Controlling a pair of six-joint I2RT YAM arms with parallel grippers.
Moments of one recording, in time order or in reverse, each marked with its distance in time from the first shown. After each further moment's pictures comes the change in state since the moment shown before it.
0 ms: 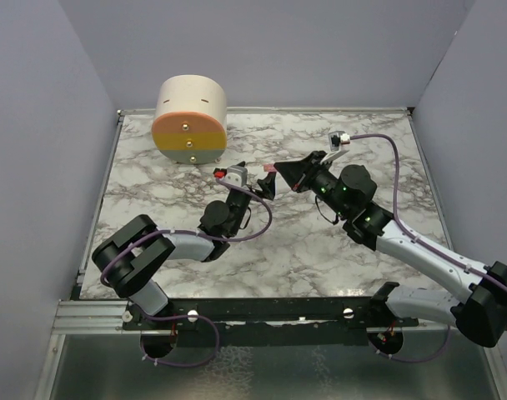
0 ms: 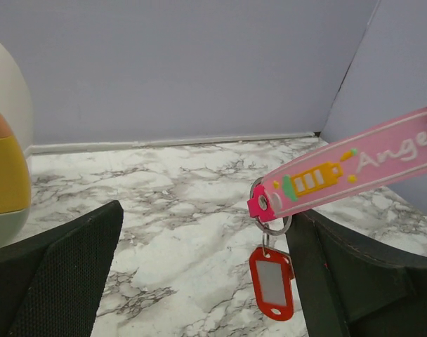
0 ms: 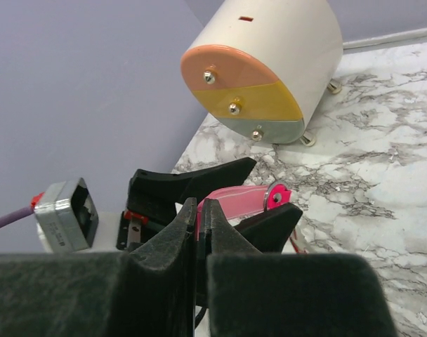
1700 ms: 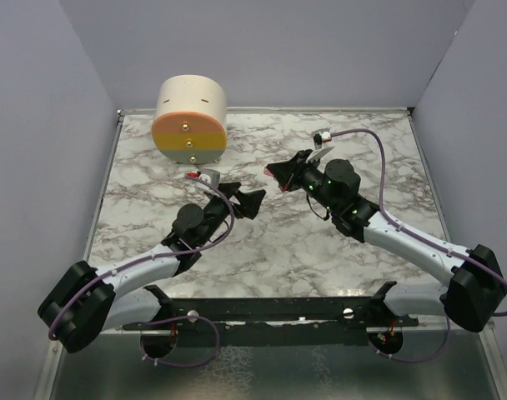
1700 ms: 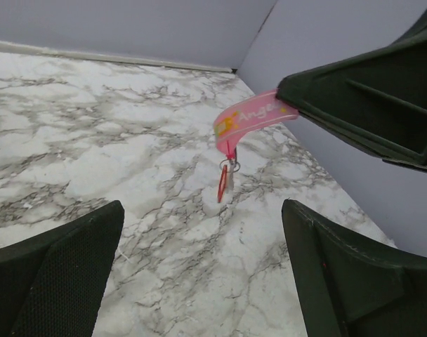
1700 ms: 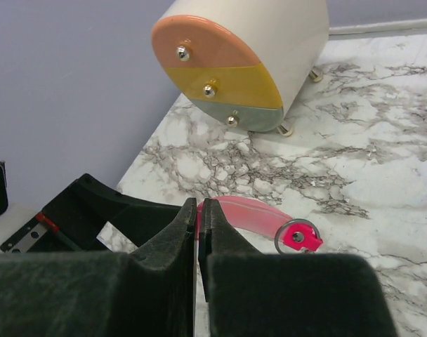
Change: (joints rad) left arm 0.129 -0.473 -0.174 -0.523 0.329 -0.402; right arm 0.001 0.115 0.038 0.008 -0.003 -0.111
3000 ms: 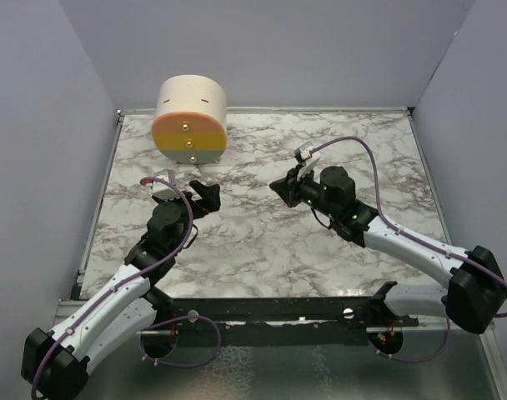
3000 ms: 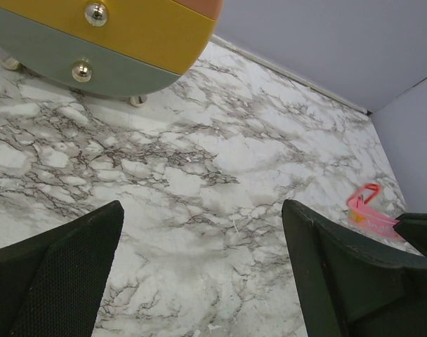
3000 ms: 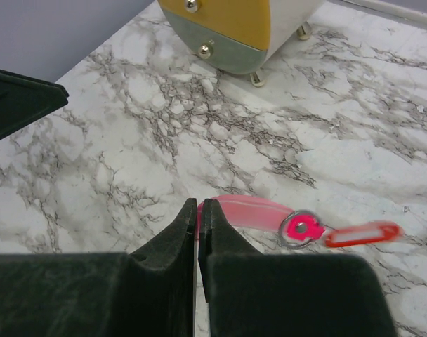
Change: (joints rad) left arm 0.137 -0.399 0.067 -0.703 -0.300 -0.129; right arm 0.000 -0.014 -0.066 -0.097 -0.123 -0.340
